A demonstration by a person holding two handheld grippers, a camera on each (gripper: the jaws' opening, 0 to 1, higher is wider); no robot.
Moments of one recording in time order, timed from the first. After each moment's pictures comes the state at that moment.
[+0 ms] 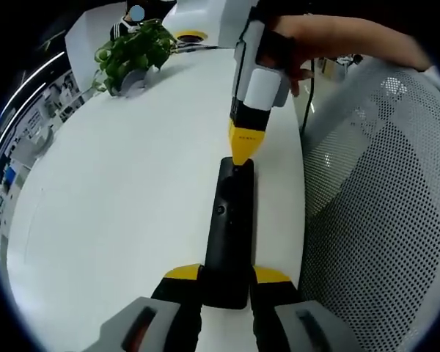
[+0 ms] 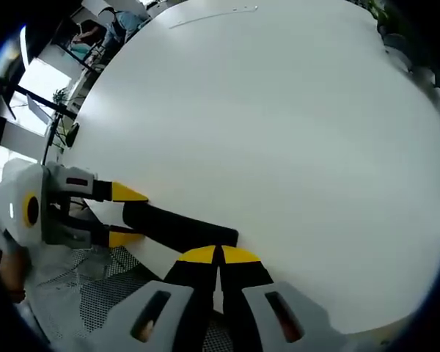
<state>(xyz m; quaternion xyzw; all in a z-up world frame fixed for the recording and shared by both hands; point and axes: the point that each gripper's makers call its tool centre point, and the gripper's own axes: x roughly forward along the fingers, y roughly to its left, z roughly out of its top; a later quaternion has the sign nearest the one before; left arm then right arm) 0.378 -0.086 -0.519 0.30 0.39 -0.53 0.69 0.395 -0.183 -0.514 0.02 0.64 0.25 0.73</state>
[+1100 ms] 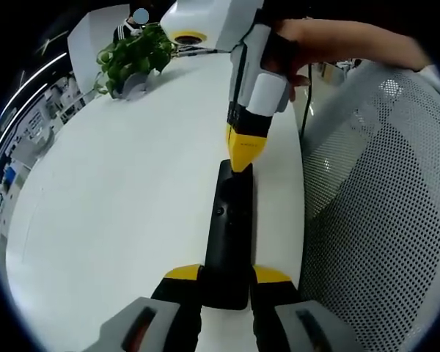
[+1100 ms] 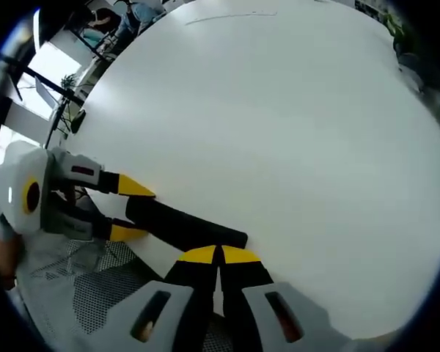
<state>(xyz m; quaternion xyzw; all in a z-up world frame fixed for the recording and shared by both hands) 0.377 -0.087 -0.519 0.30 0.38 -0.54 0.69 0.394 -0.172 -0.512 -0.02 0.62 0.28 0.73</state>
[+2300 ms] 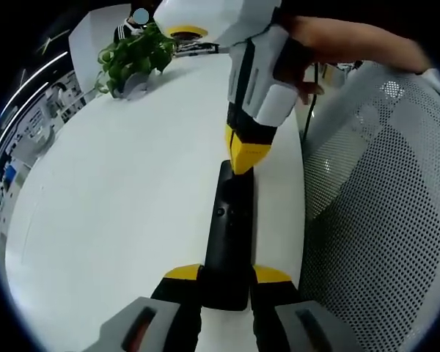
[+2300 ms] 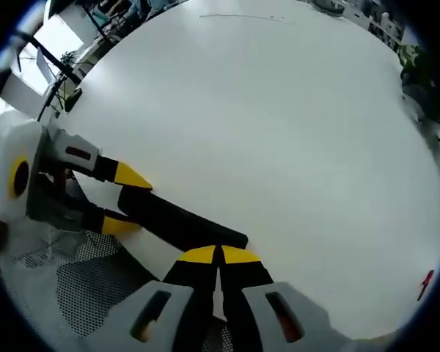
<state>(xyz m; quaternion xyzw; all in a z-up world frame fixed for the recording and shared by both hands) 0.378 -0.089 -0.520 0.30 0.38 -0.54 0.69 0.390 -0.175 -0.509 -0.08 0.61 0.27 0.74</state>
